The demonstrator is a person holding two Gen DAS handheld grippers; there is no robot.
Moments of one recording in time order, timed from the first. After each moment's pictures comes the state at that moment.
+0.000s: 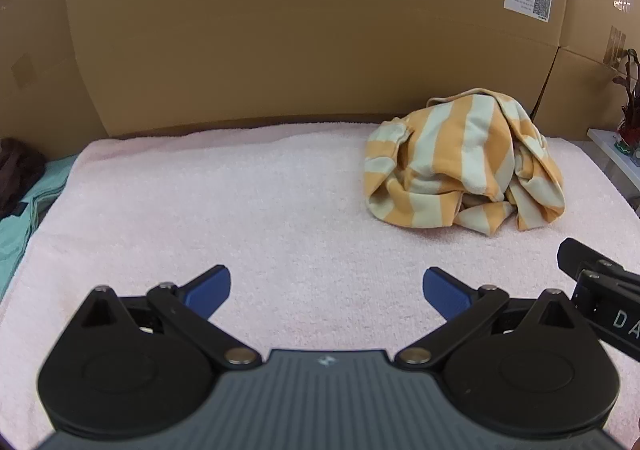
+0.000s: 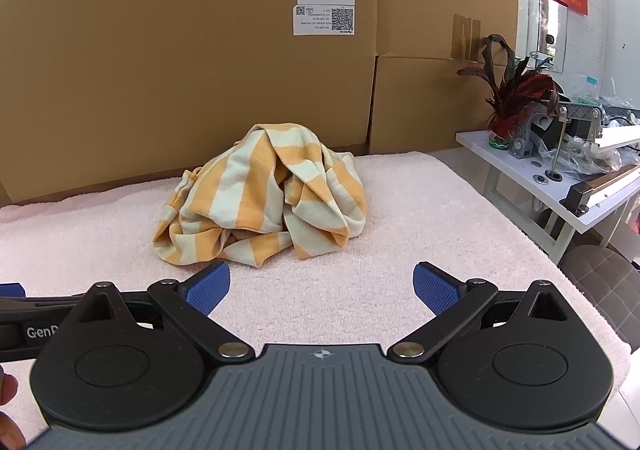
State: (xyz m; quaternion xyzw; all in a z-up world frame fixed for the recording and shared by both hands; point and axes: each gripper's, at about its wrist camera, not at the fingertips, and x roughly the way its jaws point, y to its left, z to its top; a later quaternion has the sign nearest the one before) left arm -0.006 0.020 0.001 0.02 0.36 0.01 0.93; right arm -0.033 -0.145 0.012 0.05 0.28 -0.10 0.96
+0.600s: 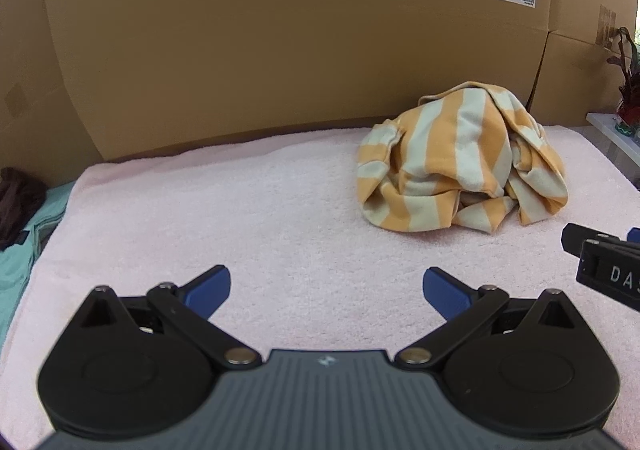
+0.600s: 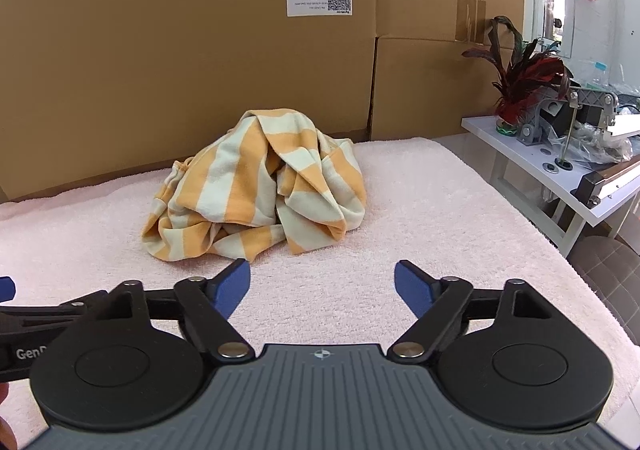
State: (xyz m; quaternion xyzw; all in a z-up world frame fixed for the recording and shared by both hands) left arm 0.001 0.008 -0.001 0.05 0.35 0.00 0.94; right arm -0.013 -0.163 0.004 0.07 0.30 -0.08 0.95
